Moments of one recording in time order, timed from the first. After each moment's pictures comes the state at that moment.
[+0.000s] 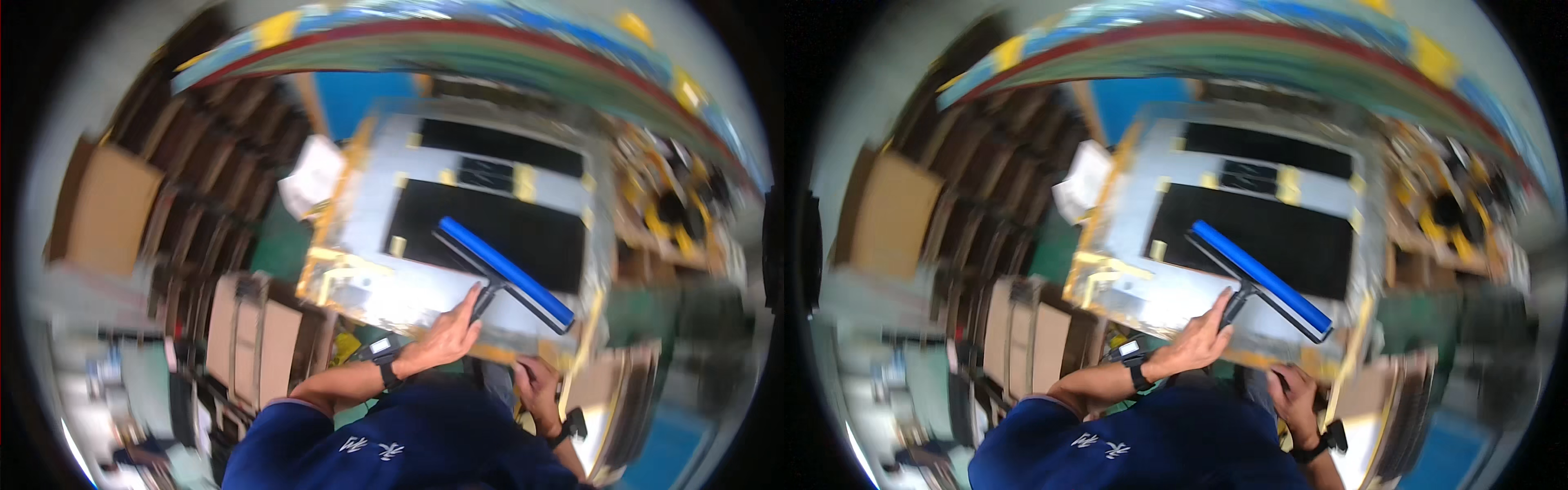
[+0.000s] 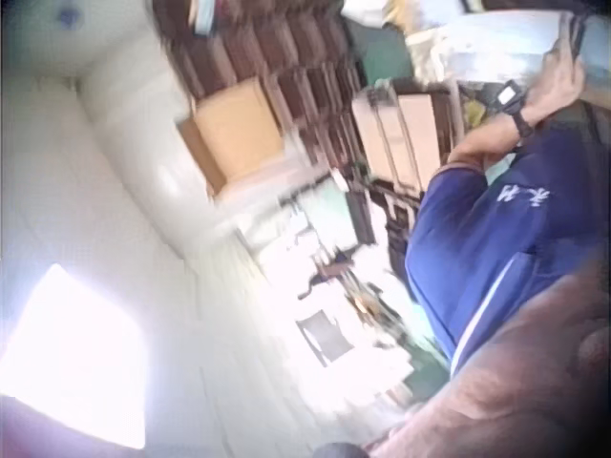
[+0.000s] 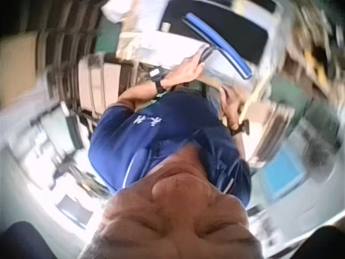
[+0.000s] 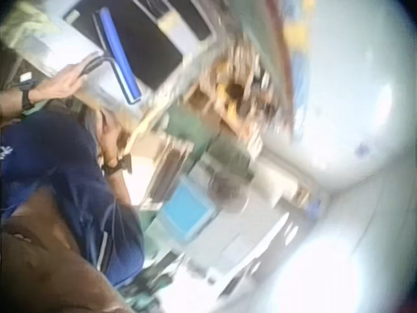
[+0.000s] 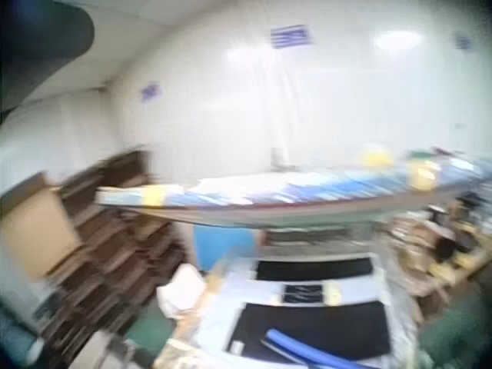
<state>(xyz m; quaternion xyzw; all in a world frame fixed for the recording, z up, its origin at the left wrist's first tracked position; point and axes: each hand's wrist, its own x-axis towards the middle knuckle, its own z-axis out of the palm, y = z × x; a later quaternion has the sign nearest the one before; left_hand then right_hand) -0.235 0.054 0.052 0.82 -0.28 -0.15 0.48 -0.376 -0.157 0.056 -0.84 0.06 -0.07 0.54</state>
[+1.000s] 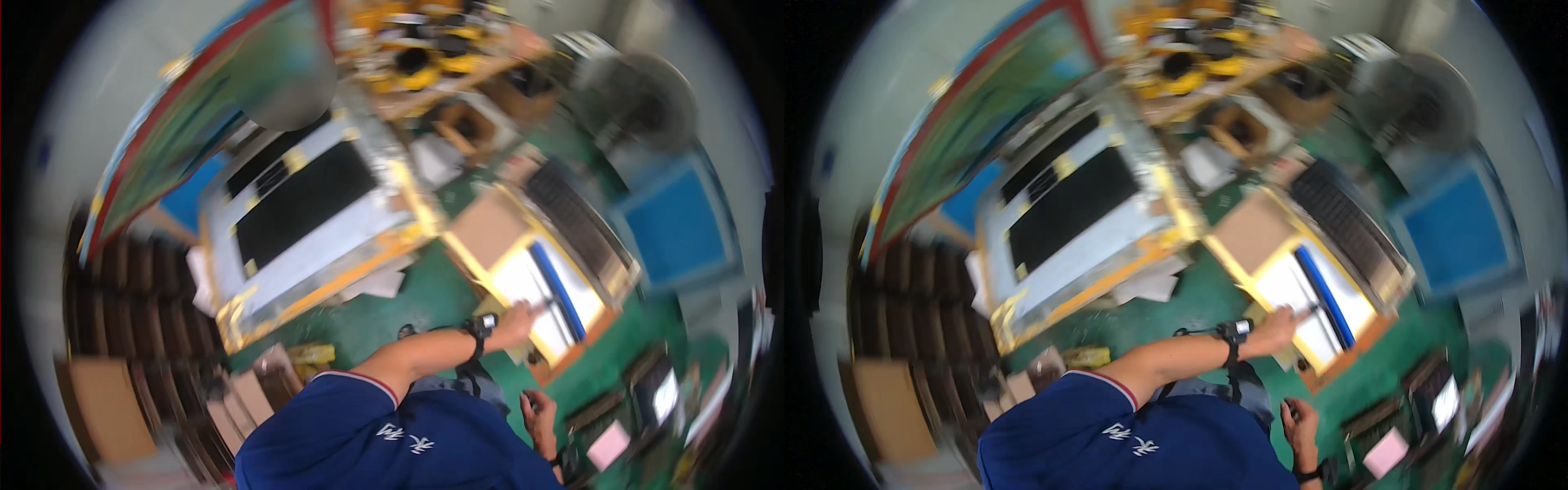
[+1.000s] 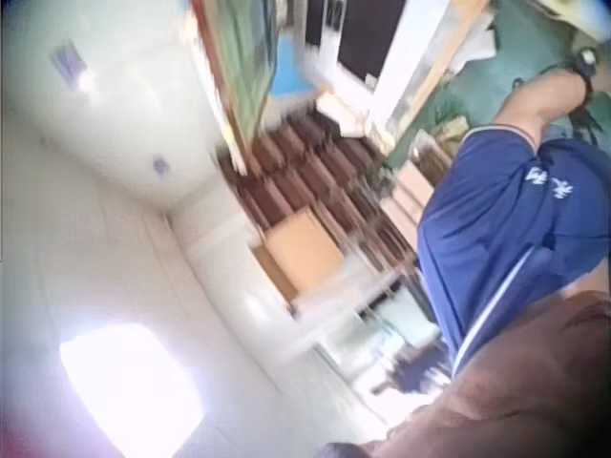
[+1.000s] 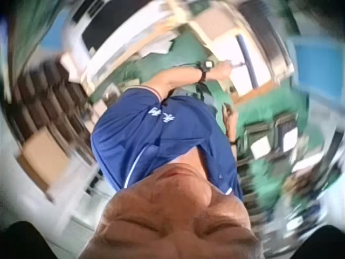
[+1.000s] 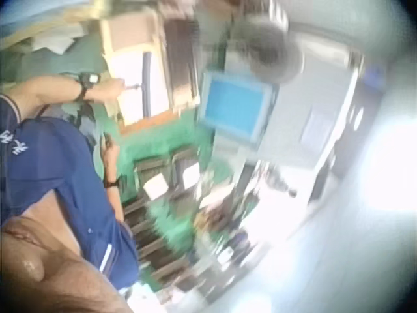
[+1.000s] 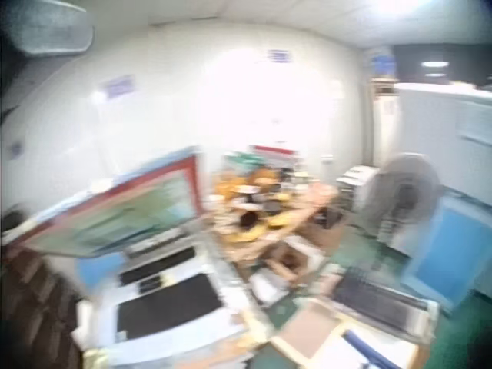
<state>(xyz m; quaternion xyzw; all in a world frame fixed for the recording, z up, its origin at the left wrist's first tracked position) -0.607 -0.194 -0.109 0.61 -0.71 -0.26 0.24 -0.837 -0.095 -0.015 -0.72 0.54 -0.13 0.41</state>
